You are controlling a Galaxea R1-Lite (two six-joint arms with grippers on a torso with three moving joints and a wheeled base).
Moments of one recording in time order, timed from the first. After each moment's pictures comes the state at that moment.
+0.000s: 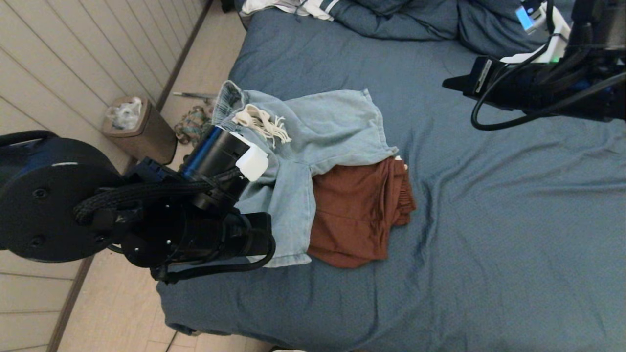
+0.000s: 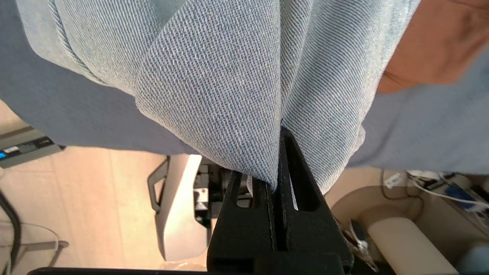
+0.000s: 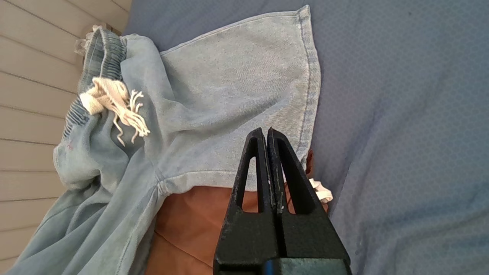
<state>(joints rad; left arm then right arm) -0.84 1.68 -1.25 0.40 0.35 -0.64 0.15 1.67 -1.54 -0.11 0.24 0.25</state>
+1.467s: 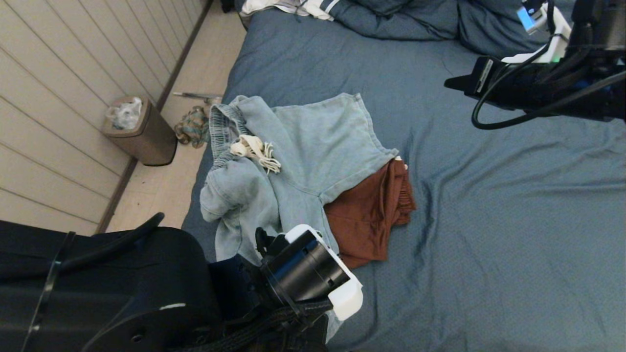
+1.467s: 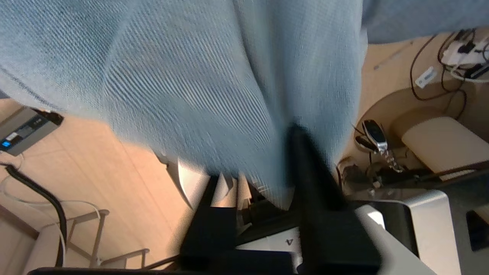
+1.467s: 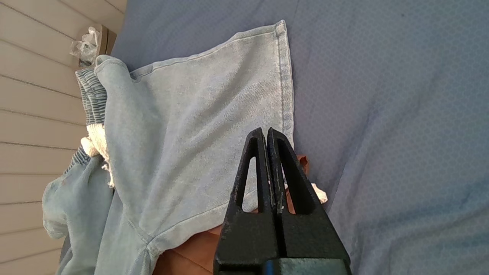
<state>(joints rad) -1.13 1.78 -1.16 0.41 0.32 -0.70 0.14 1.68 -1.54 -0.11 0.24 0.25</state>
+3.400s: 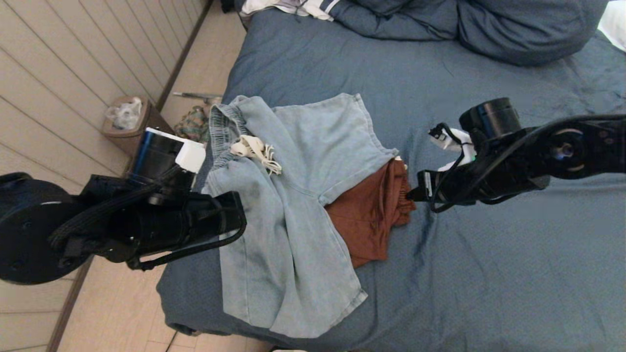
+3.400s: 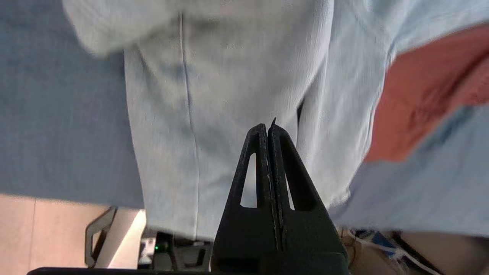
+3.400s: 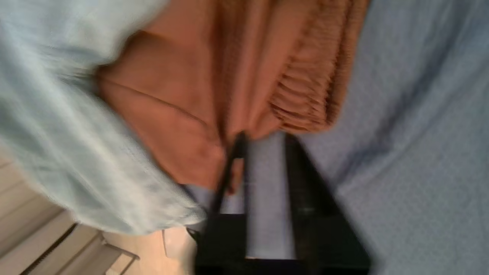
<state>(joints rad) -0.64 1.61 -0.98 -0.05 0.20 -0.66 0.25 1.81 -1.40 0.32 0.17 0.20</state>
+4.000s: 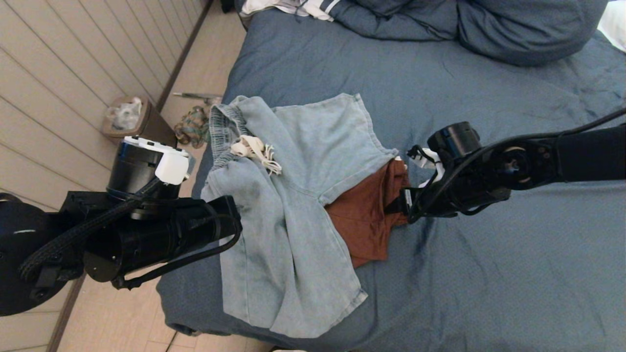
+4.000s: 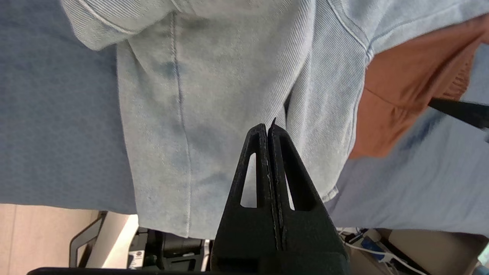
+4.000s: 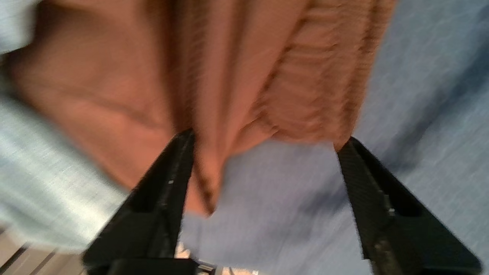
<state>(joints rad) -0.65 1.56 -0.89 -0.17 0.20 -0.66 0.29 1.94 -1.43 0.31 0.09 0.20</state>
